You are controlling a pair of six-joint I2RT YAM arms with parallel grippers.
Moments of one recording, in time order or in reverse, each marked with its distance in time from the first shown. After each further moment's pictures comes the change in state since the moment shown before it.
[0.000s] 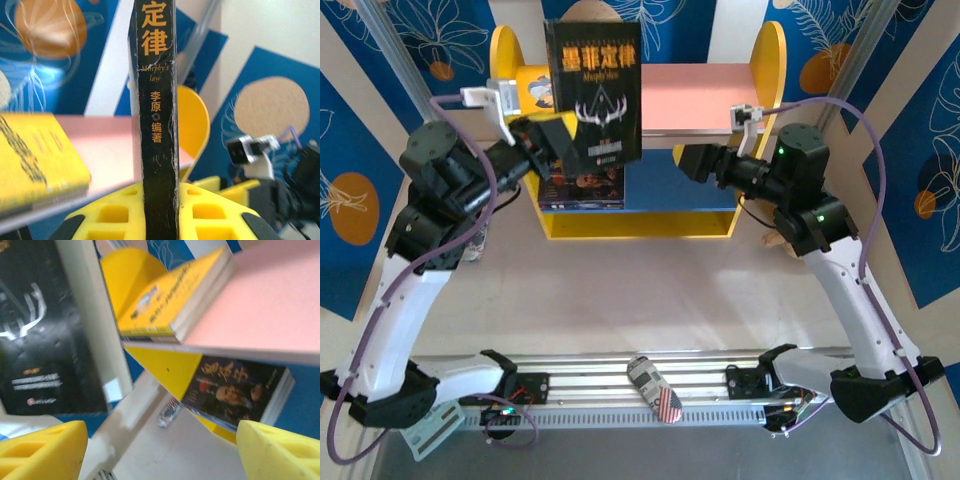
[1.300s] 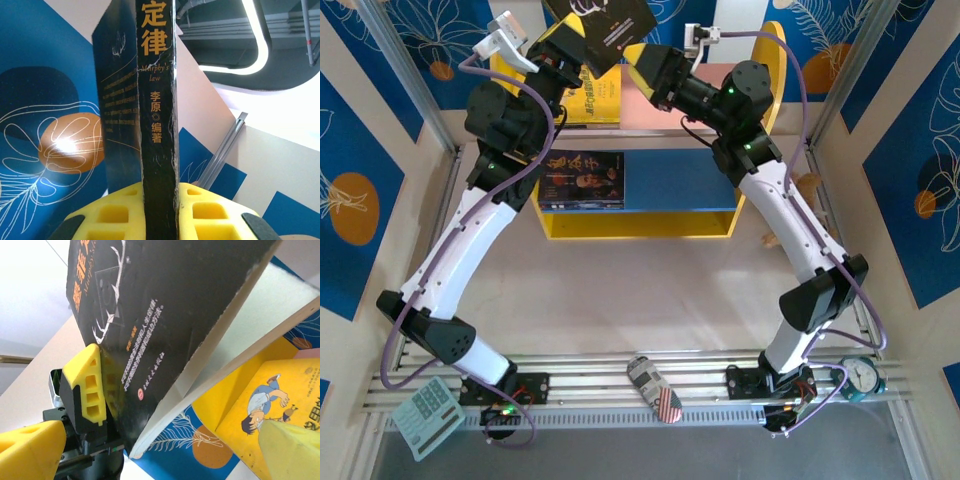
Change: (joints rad) left arm -0.007 0.343 0.120 0.628 -0.316 -0.204; right arm 0.081 0.539 0.439 0.594 -0.106 0.555
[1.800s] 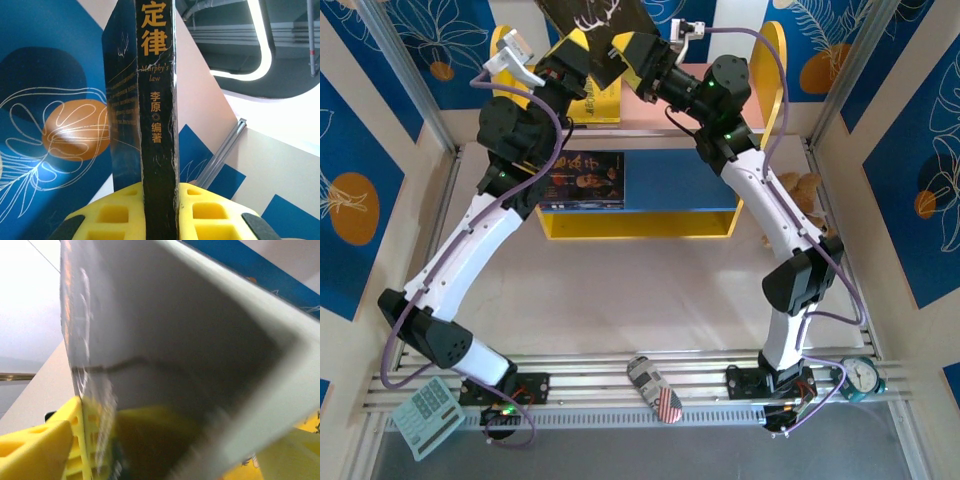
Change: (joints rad) left arm -0.013 -0.033 -0.152 0.109 -0.039 -0.060; right arm 0.011 0.145 0.123 0.051 0.048 0.088
